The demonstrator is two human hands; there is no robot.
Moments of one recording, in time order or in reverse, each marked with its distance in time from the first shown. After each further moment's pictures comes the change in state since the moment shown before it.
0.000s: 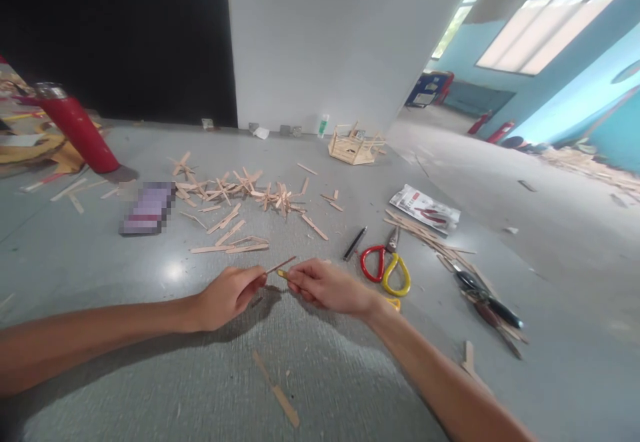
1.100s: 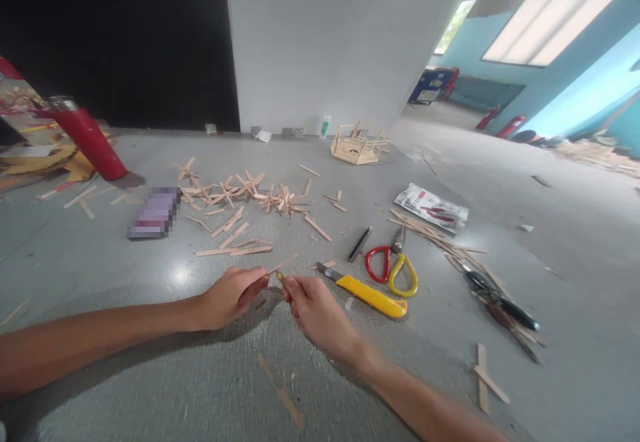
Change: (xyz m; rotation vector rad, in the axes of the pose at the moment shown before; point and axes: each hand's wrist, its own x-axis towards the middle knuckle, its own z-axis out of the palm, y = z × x) left_hand 0.001 0.001 -0.007 -0.065 -0.059 -0.041; right_hand 0.005 0.016 0.058 0.227 0.329 -0.002
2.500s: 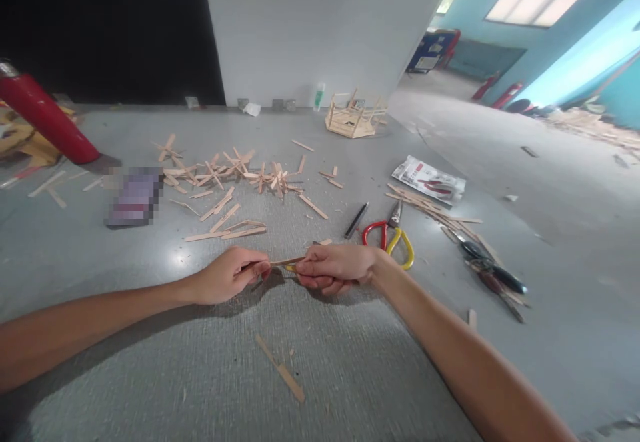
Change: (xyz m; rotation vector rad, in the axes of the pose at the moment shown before) left_hand 0.015 0.011 -0.011 -0.196 -0.177 -0.101; right_hand 0.032 -0.022 -0.080 0.033 -0.834 0.304
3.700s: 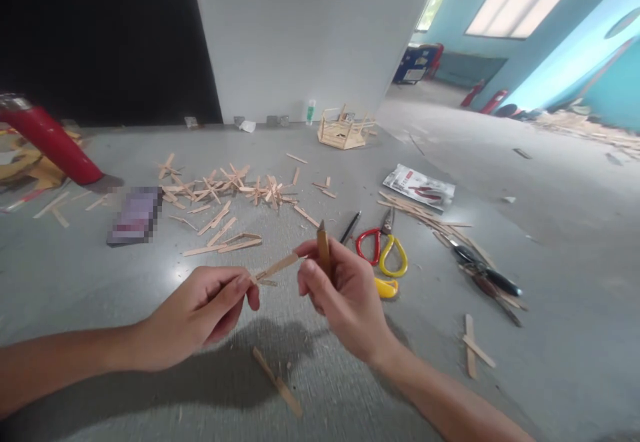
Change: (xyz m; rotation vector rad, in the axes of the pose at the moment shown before) left_hand -0.032 0.076 -0.008 -0.464 0.051 -0.188; right_hand -0.002 -0.001 0.096 -0.062 1.126 -0.840
